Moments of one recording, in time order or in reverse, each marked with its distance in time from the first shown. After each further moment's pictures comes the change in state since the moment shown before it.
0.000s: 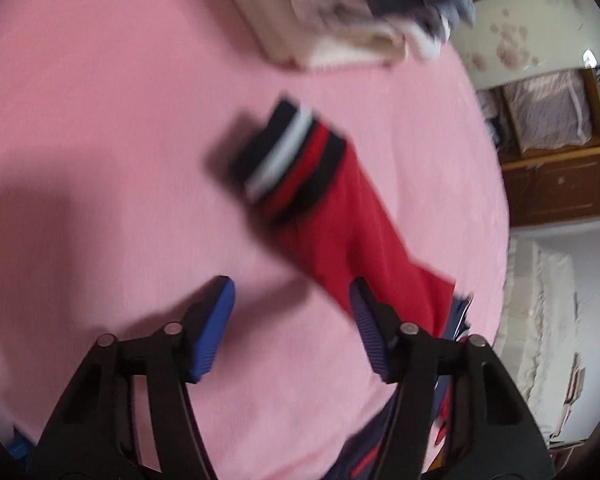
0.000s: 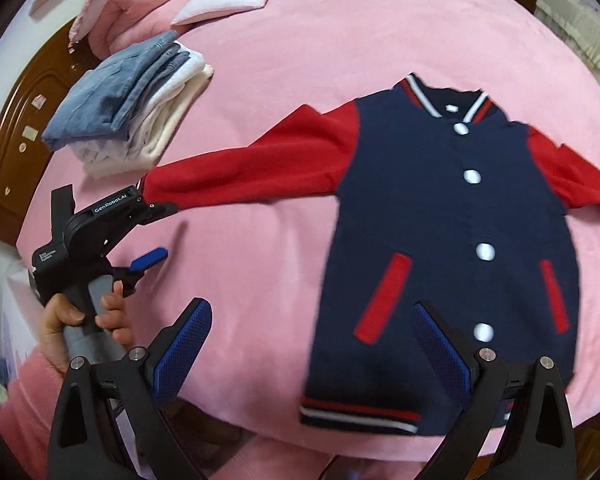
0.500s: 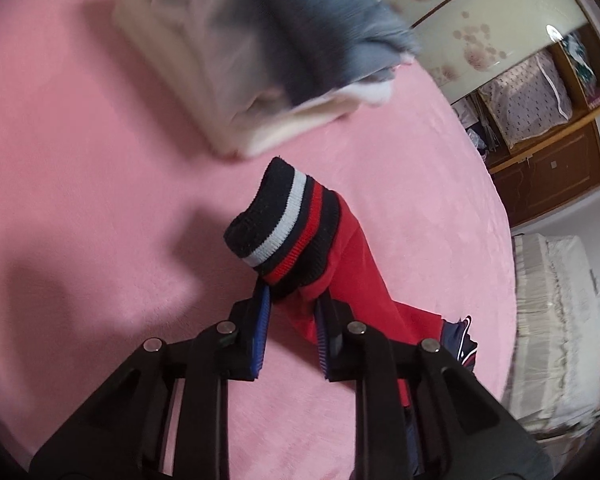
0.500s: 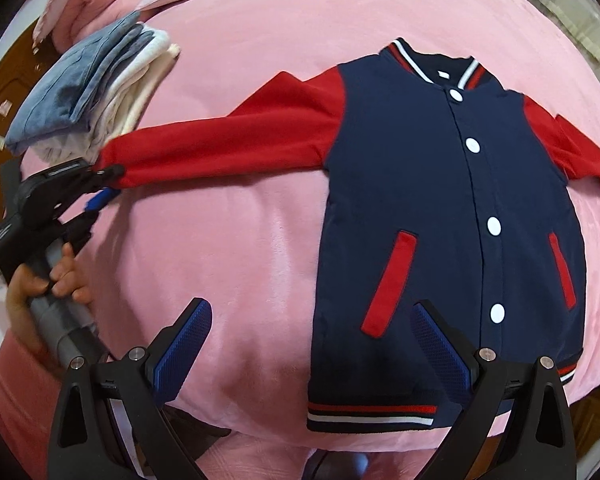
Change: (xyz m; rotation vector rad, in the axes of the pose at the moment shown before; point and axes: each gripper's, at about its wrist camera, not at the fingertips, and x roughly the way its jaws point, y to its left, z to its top) left arm -0.018 -0.042 0.041 0.189 -0.171 0.050; right arm 0.064 0.026 0.016 0.091 0.069 -0.077
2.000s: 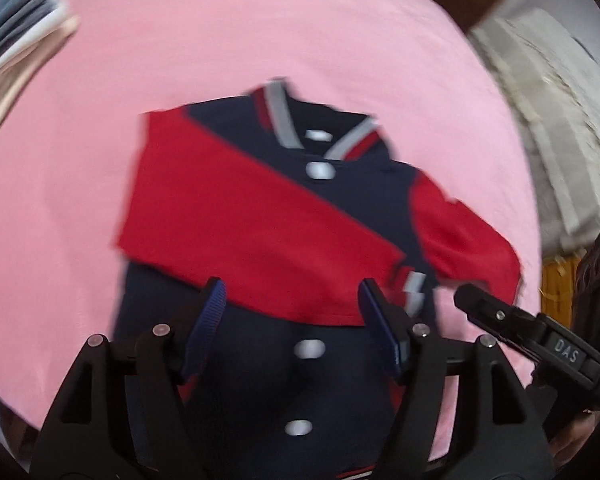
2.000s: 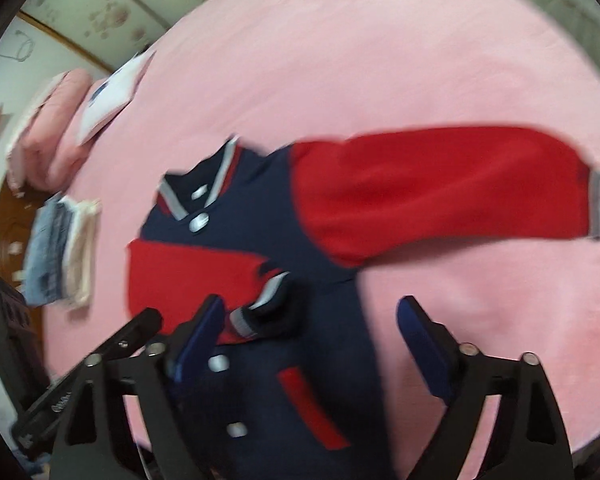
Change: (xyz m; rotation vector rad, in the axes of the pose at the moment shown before) left arm 0.060 -0.330 -0.277 0.540 0.358 0.094; right arm 0.183 -0.097 0.306 0.293 -0.007 0.263
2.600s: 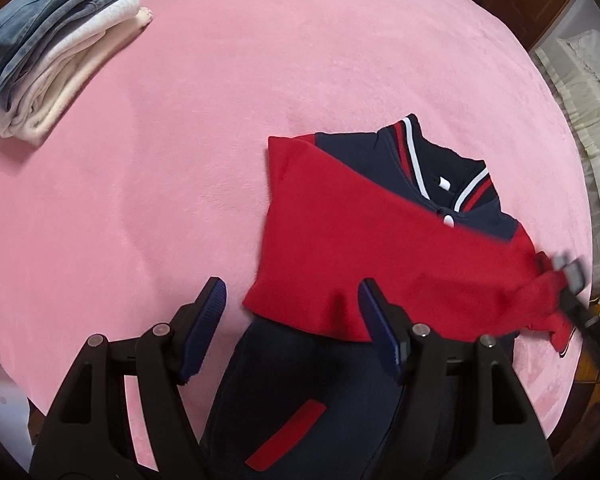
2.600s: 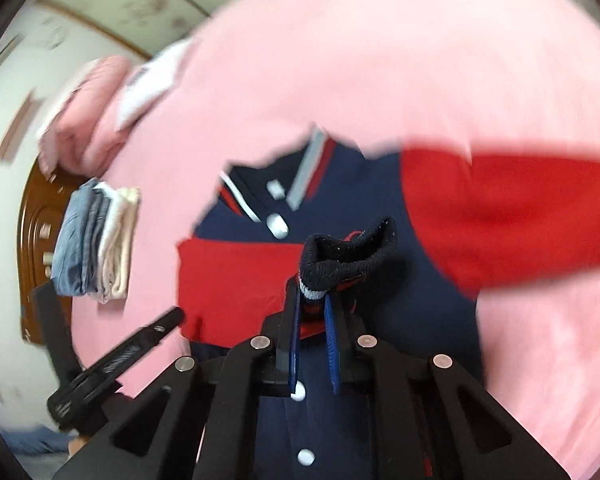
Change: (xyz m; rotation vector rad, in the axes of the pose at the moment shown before) left arm 0.002 0.080 0.029 -0.064 -0.024 0.178; right arm 0.108 0.123 0.022 -0.160 -0.137 0.081
